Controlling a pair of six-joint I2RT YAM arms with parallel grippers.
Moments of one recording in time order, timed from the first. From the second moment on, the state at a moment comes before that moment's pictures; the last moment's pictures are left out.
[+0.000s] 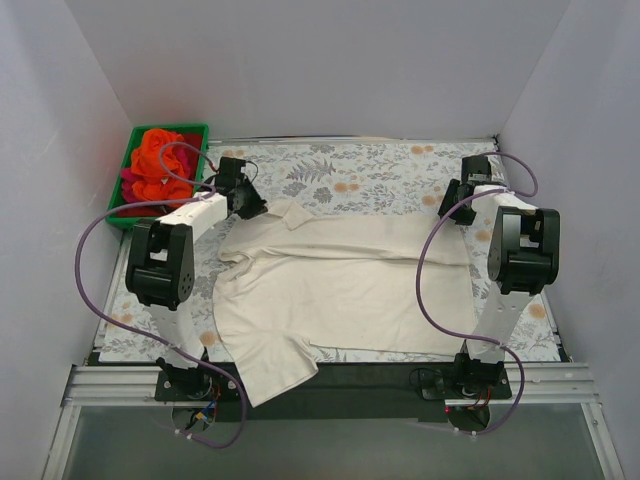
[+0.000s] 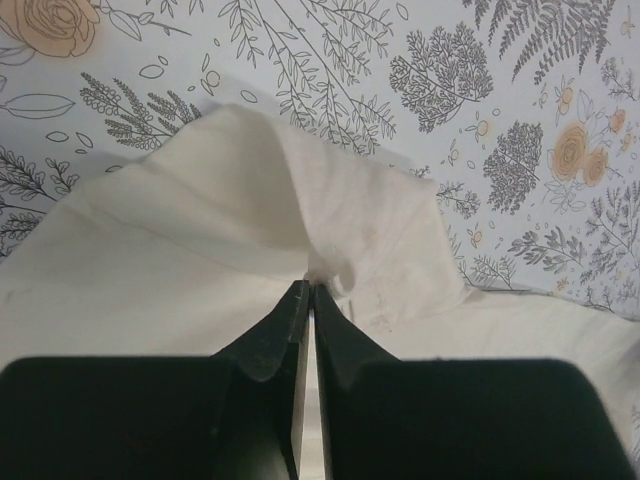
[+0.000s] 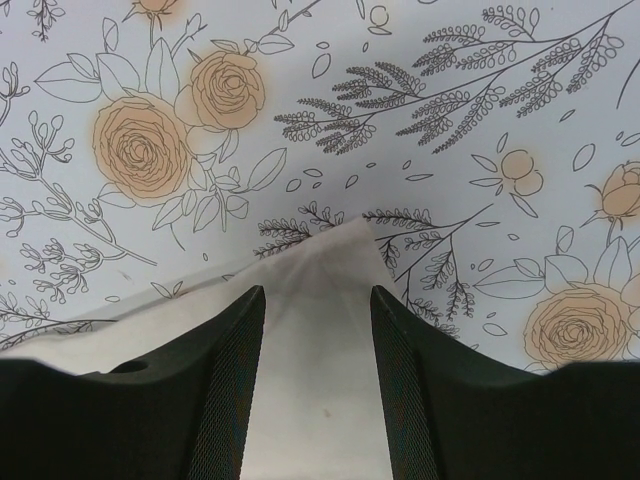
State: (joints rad) left arm -0.20 1.87 1.29 -0.27 0.05 -0.72; right arm -0.05 1.95 1.31 -0.37 0.06 0.31
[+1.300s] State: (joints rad) left arm -0.19 2.26 1.63 -0.05 -0.04 -0.46; right arm -0.05 1.91 1.23 -0.29 0.01 0.28
